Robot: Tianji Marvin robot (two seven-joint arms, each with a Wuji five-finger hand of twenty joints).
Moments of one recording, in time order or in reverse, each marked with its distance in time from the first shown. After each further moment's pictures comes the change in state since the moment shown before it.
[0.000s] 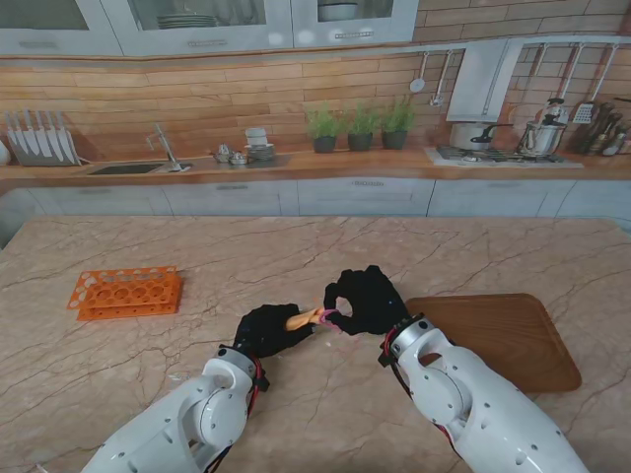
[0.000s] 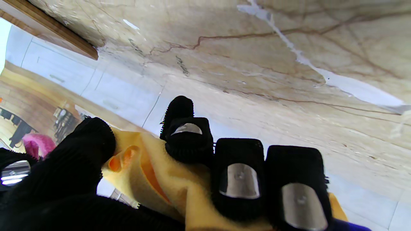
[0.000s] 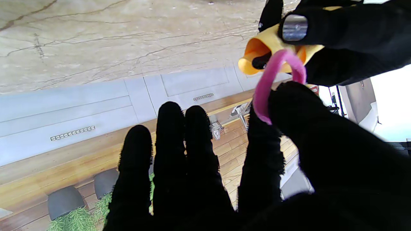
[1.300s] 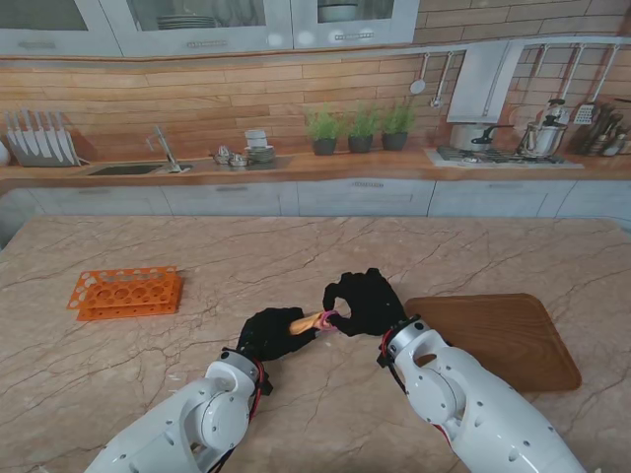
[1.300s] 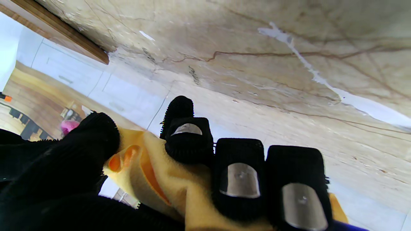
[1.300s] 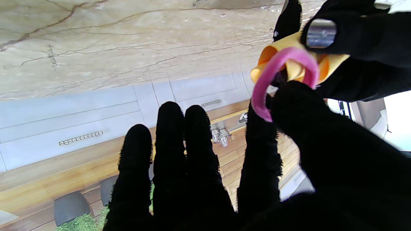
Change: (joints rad) left arm 0.003 -0.003 0.010 0.002 -0.016 -0.022 -0.003; right arm 0.030 -0.005 -0.041 0.048 -0.008 0.039 -0.020; left_hand 0.005 -0.065 0.072 0.000 0.000 0.000 0.000 0.000 0.006 0.000 0.000 0.002 0.000 0.004 0.001 -0.010 0.000 0.005 0.000 0.000; right_hand -0.005 0.000 -0.010 0.000 -0.071 0.032 -0.036 -0.001 0.009 0.000 -0.012 0.000 0.000 0.002 -0.012 0.000 0.010 0.001 0.000 0.000
